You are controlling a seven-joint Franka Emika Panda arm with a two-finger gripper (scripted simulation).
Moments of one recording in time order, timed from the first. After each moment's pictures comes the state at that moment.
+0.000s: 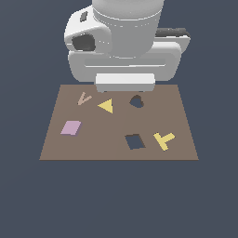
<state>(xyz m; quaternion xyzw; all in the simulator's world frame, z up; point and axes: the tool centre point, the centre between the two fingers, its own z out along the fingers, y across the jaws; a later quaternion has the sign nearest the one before) 0.002 0.010 0.174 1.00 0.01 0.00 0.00</state>
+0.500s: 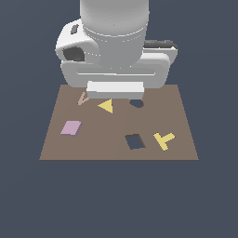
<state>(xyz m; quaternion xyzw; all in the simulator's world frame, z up) 0.009 -0.006 0.161 1.00 -0.01 0.00 0.00</state>
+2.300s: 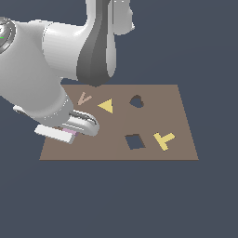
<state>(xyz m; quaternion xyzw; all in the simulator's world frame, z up) 0.050 -0.156 0.033 0.99 -0.14 0.00 0.00</state>
